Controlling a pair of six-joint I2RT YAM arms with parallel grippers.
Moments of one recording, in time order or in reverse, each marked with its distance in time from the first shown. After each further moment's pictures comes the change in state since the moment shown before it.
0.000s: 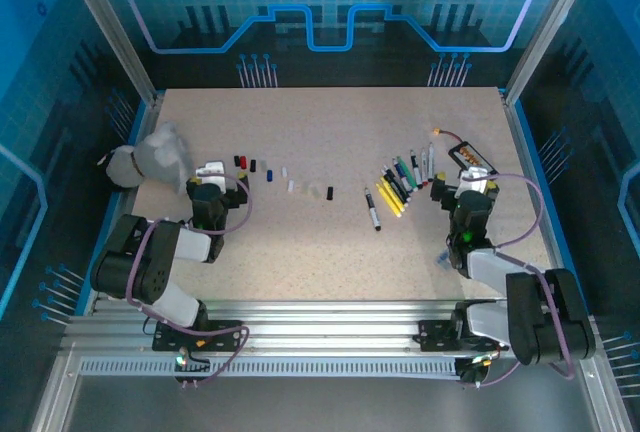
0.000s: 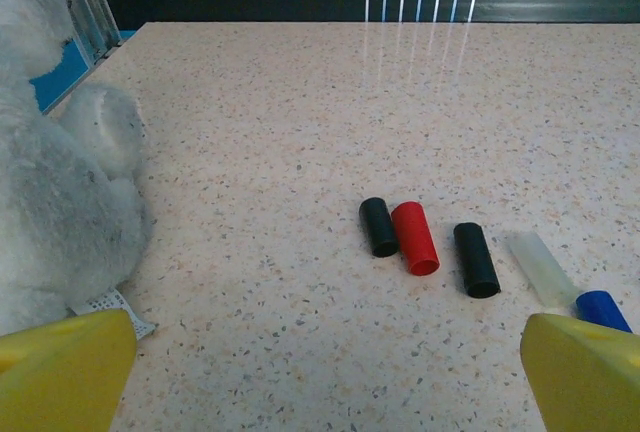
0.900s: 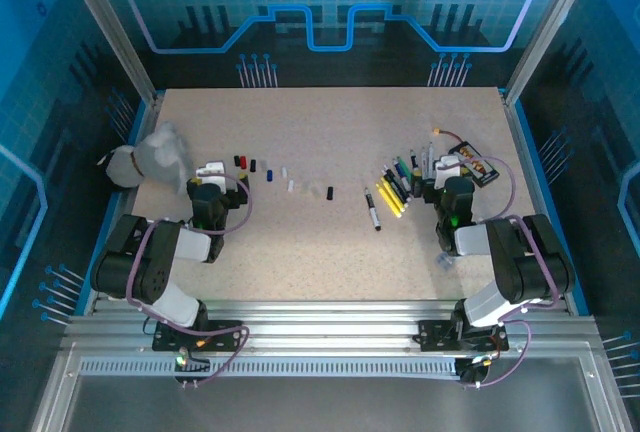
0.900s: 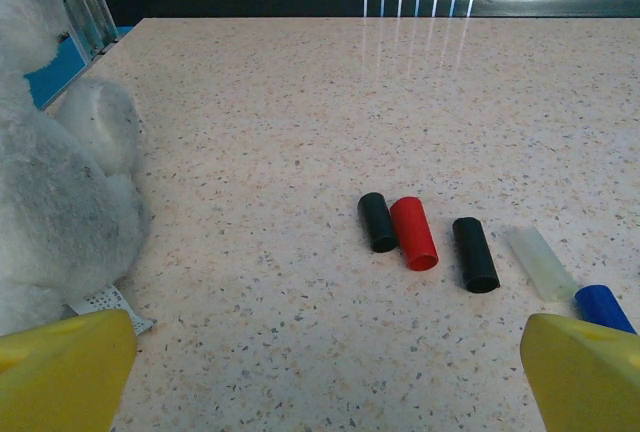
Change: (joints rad) left arm 0.000 0.000 0.000 -0.006 0.003 0.000; right arm 0.041 0.341 0.129 0.127 -0.181 -0.098
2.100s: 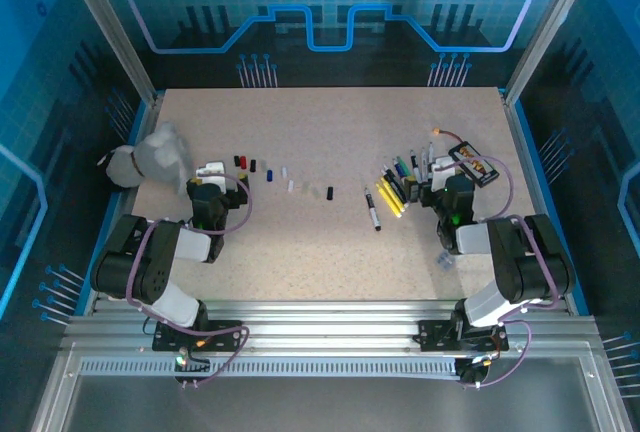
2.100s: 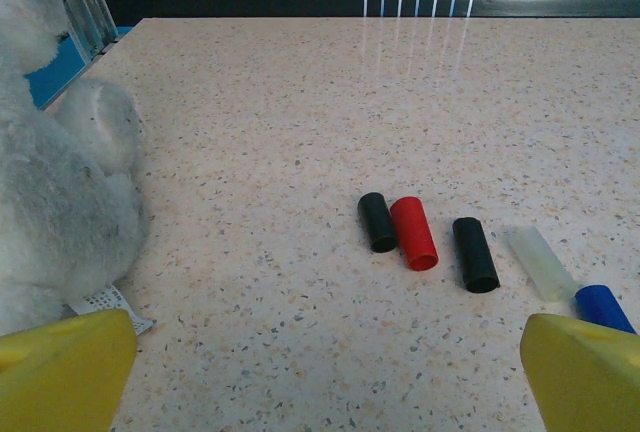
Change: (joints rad) left arm 0.000 0.000 0.000 0.000 0.000 0.000; right arm -0.026 0.000 0.014 -0.071 -0.169 -0.005
